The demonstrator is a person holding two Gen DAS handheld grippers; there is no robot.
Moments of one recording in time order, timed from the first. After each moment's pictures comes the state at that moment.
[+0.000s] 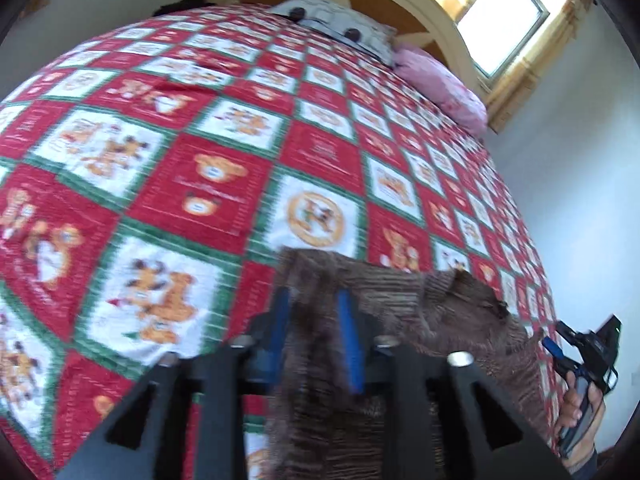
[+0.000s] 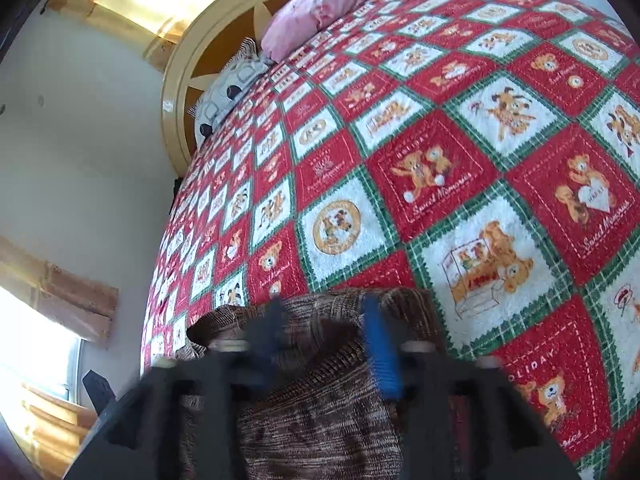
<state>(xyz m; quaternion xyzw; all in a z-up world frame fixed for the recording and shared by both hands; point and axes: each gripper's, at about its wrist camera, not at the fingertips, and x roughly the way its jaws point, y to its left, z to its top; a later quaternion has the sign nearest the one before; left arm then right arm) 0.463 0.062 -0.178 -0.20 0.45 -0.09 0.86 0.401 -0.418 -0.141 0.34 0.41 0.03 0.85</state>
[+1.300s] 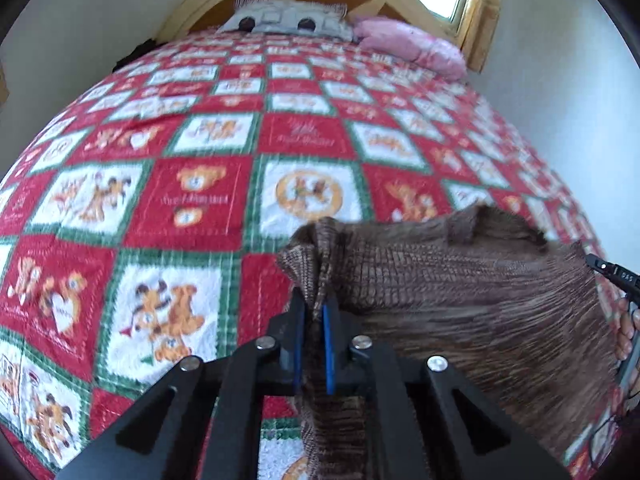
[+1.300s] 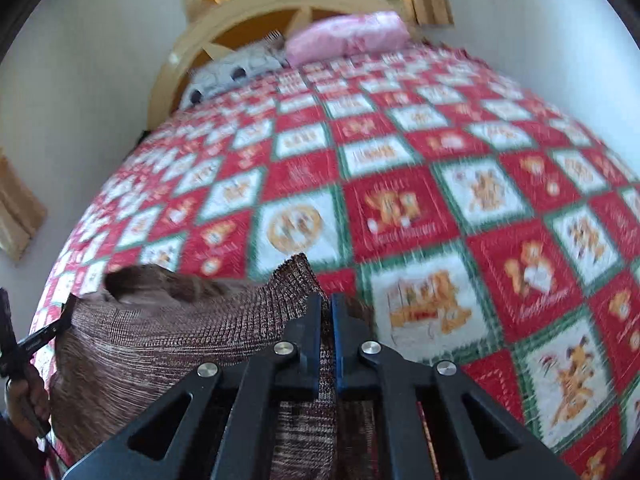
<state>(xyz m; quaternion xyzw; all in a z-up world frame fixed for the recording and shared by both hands) 0.467 0.031 -0.200 -0.04 0.45 -0.11 0.88 0.406 -0.396 -0.156 0.13 0.43 -0.03 0.89</state>
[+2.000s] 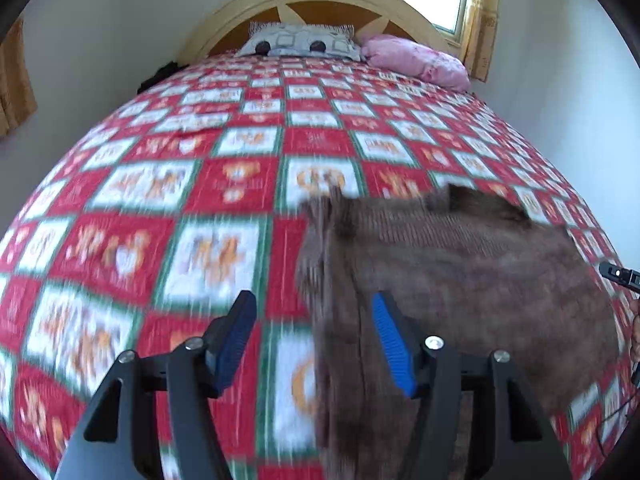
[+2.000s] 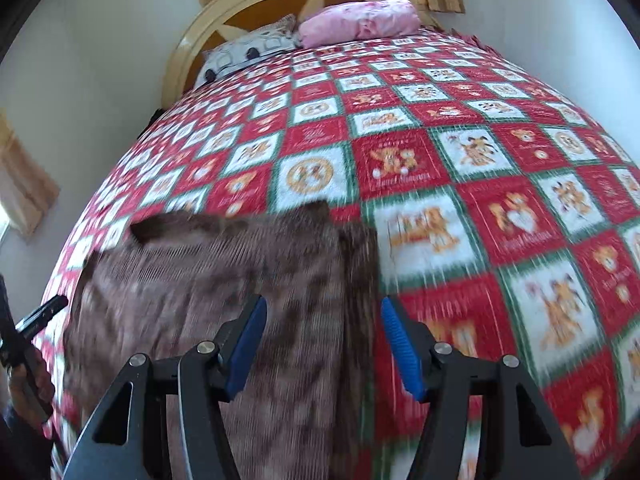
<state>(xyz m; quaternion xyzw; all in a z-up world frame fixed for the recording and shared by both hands) 0.377 0.042 -0.177 -0.02 0.42 -0.08 0.90 0.321 -0.382 -0.136 0.12 0.44 0.01 0.89</state>
